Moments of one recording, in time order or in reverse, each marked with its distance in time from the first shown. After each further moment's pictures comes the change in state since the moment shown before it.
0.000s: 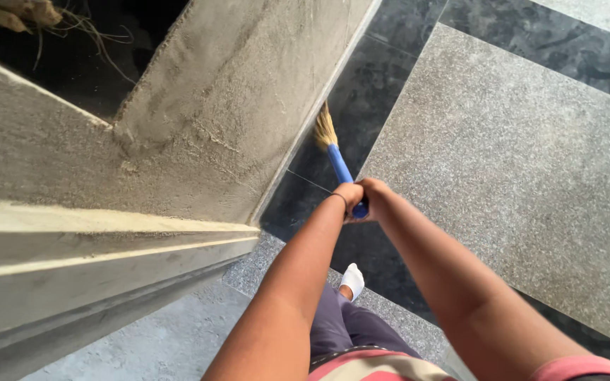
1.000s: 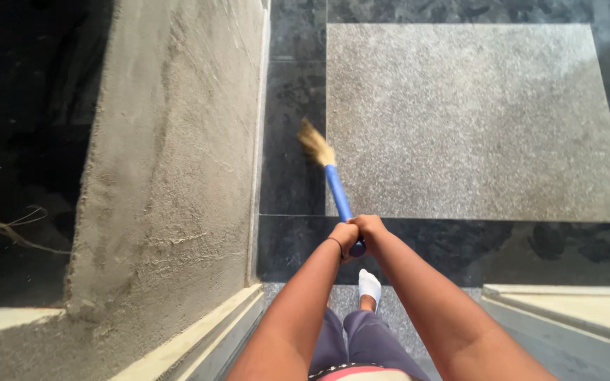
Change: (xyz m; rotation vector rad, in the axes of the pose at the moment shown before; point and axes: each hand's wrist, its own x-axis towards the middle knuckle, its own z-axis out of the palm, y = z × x) left_hand -0.032 -0.021 0.030 0.021 -0.079 -0.279; right_hand 0.053 0.077 -0.035 0.308 0.330 -0.268
